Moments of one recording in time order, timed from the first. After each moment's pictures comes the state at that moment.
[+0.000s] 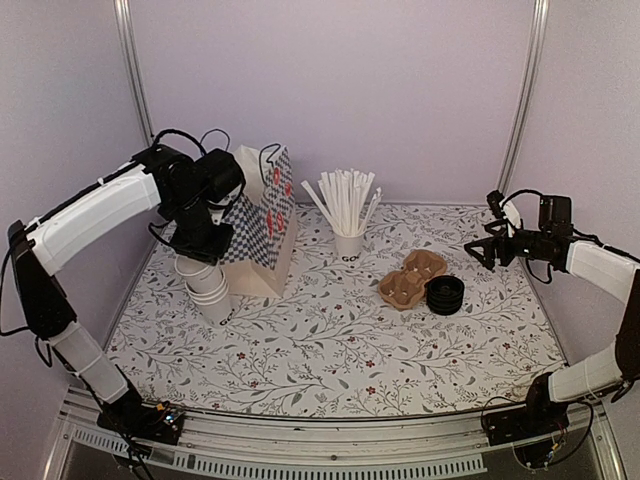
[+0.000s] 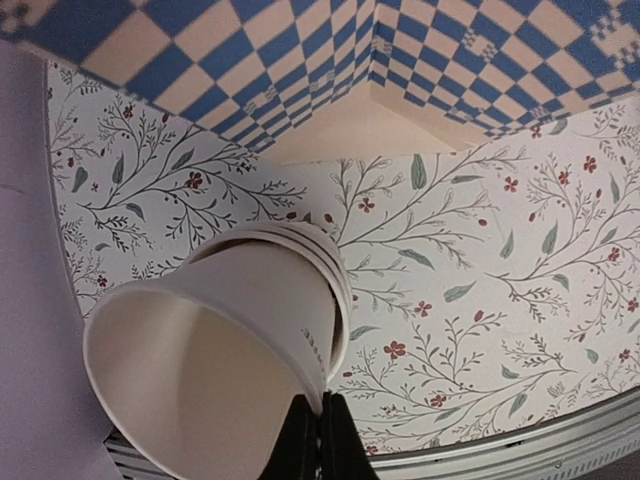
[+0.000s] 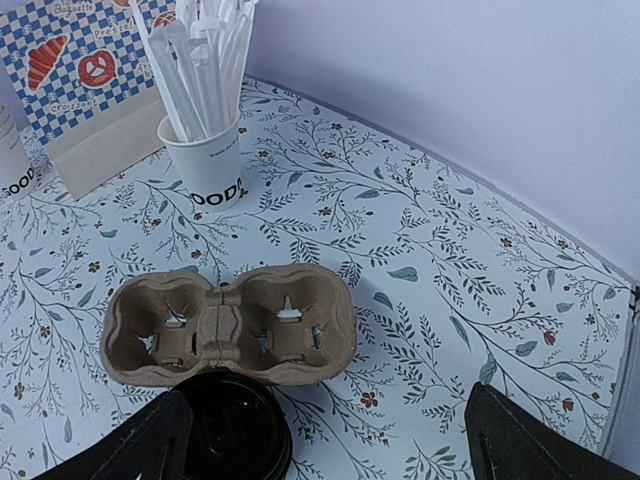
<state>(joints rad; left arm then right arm) -0.66 1.62 1.62 -1.38 -0.24 -0.45 -0.09 1.30 0.81 -0.11 -0.68 -0.46</state>
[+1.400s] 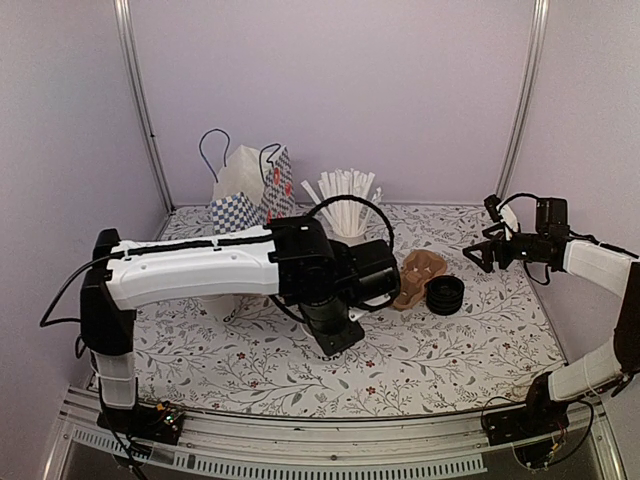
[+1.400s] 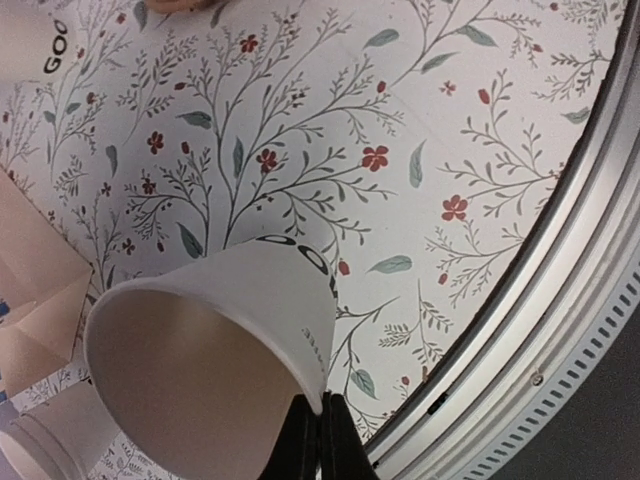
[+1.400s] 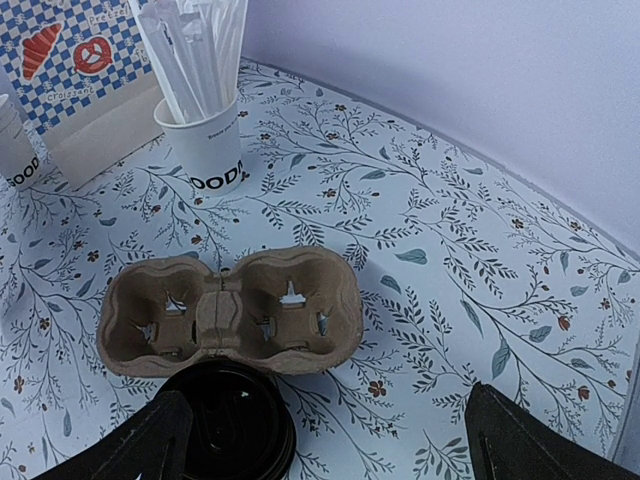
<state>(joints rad) -1.29 1.98 1.91 -1.27 -0.23 -0.21 -0.09 1.33 0.81 -0.12 -0.68 -0.46</state>
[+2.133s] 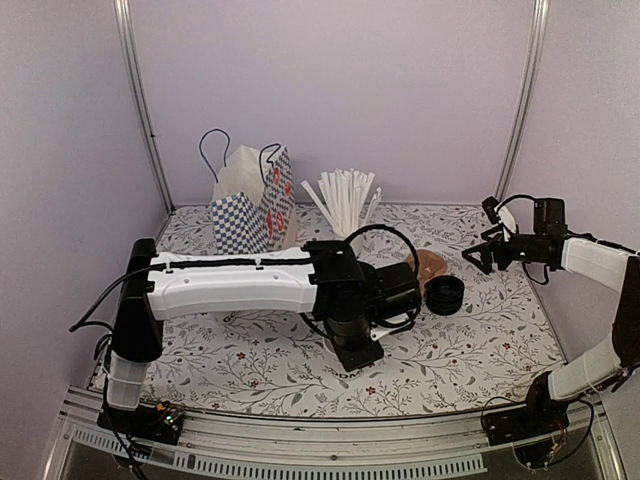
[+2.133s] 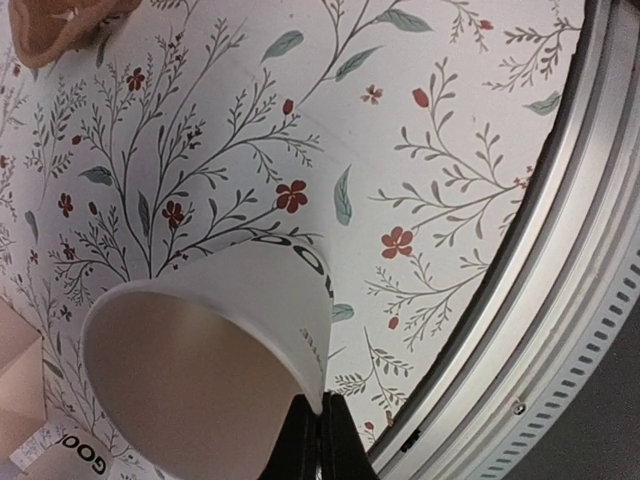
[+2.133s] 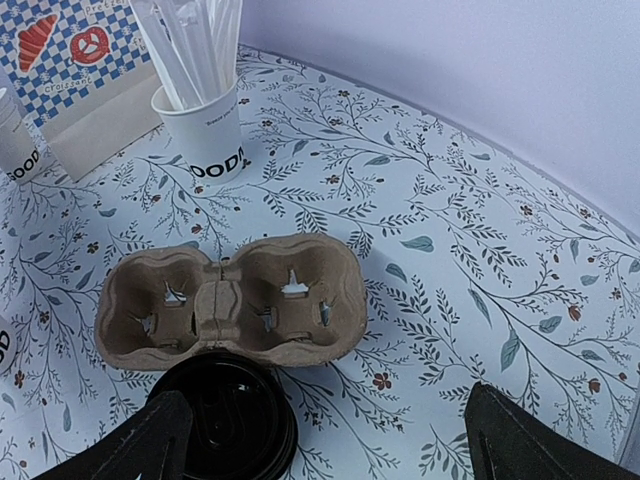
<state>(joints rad) -1.33 2.15 1.98 -1.21 -0.12 -0.11 -0.09 1.36 0.83 -0.14 -0.68 -0.47</state>
